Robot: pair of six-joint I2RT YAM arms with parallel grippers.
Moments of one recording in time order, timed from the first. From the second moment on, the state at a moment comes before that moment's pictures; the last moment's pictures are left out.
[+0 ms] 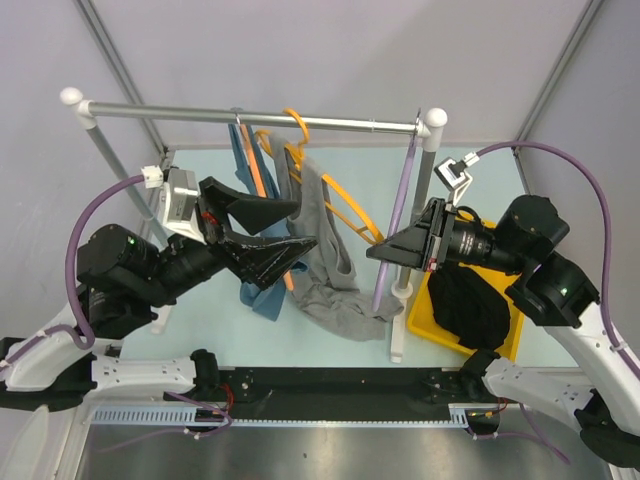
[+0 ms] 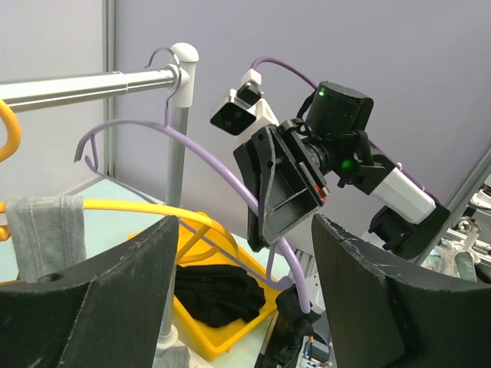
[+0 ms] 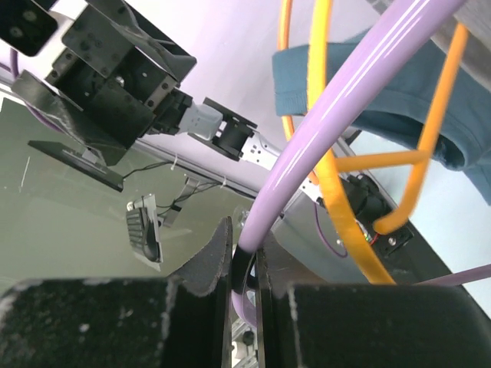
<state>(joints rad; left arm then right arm) -1.27 0.88 1.46 -0.26 -0.13 -0.22 0.73 0.87 1.34 -0.40 -0.58 0.99</state>
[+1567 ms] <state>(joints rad) -1.27 0.85 1.43 -0.27 -0.15 -0.23 0.71 1.19 2.13 -1.19 -0.20 0.27</state>
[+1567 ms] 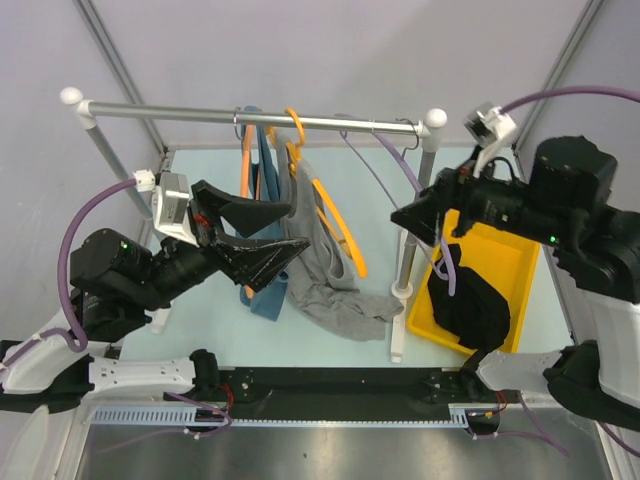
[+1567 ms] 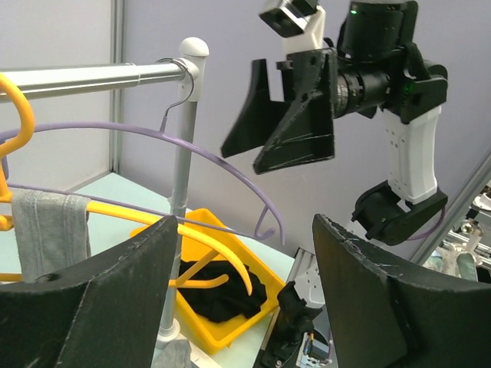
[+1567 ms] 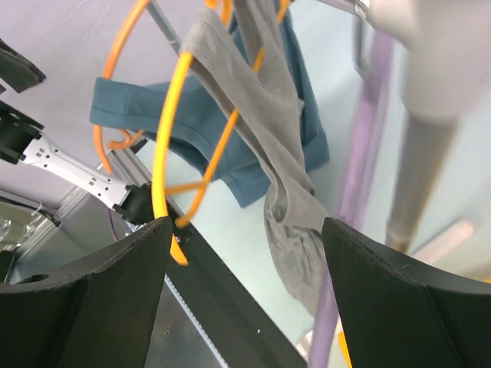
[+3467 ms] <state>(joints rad) -1.27 0.84 1.38 -0.25 -0.30 -0.28 1.54 1.03 1.59 -0.71 0.72 0.28</state>
